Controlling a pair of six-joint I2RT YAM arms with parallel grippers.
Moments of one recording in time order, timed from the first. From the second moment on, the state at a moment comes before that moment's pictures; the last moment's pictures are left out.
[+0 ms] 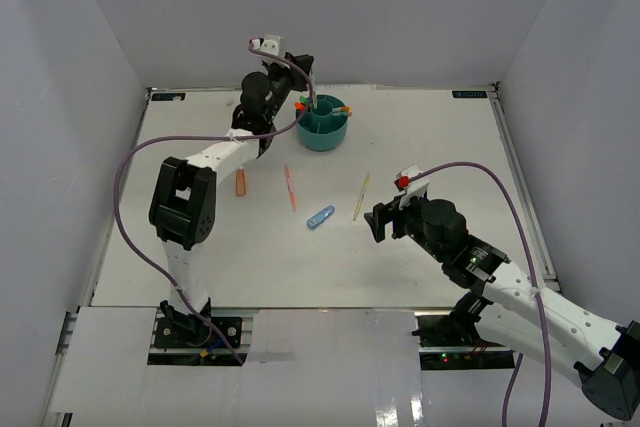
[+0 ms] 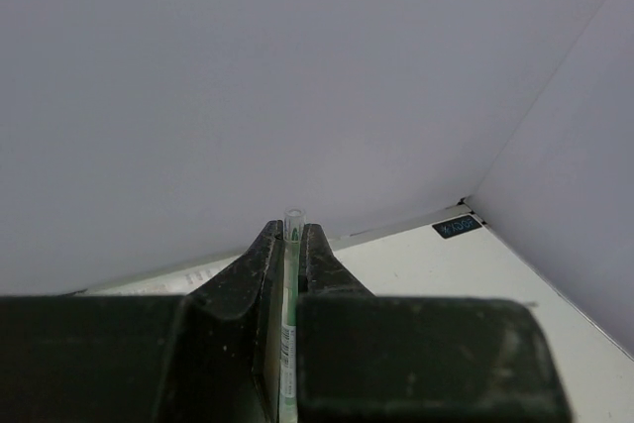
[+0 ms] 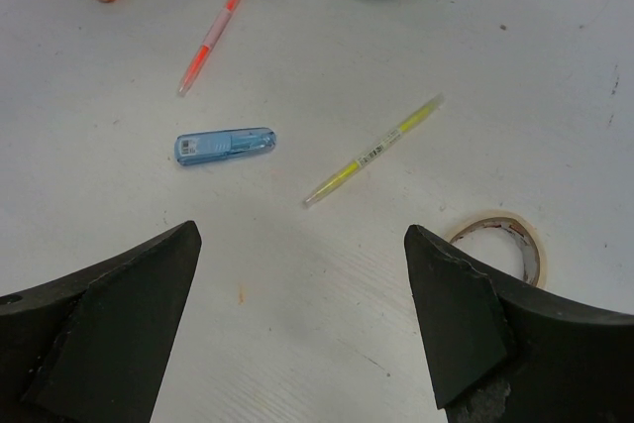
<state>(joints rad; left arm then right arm) -0.40 1.97 1.51 0.72 0.10 -0.27 0.81 0.73 0.49 -0.06 0.18 0.11</state>
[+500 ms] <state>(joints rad) -0.40 2.14 1.55 0.92 0.16 -0.25 0.81 0.74 0.49 -0.06 0.18 0.11</state>
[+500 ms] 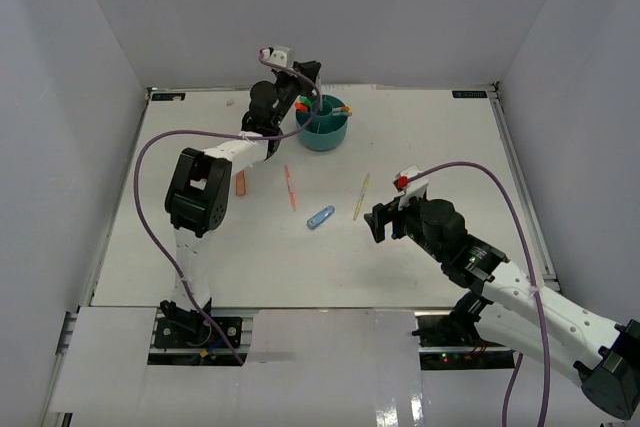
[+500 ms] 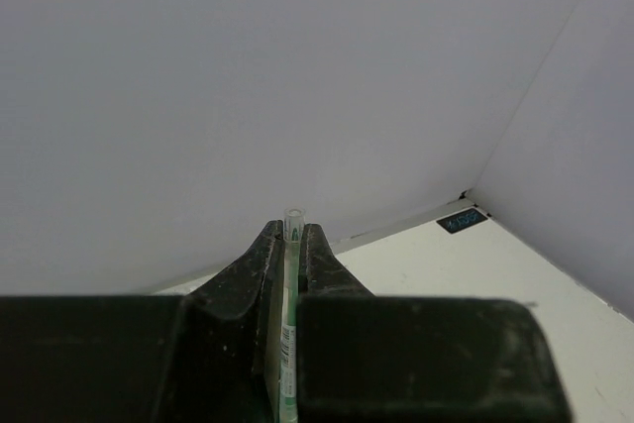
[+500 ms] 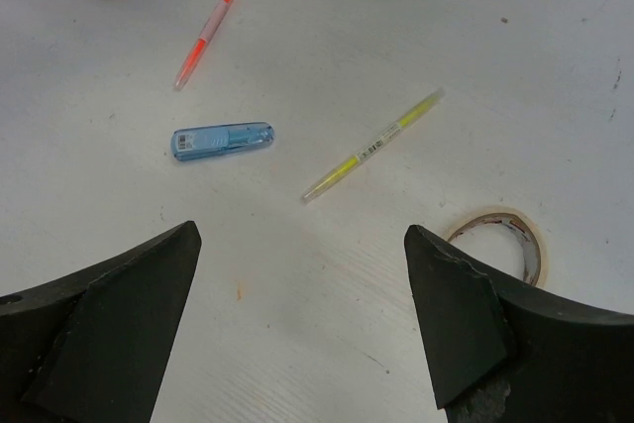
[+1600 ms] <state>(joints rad) -0.40 1.98 1.43 0.60 0.12 -0.22 0.81 0.66 0.47 -0.12 0.20 0.13</state>
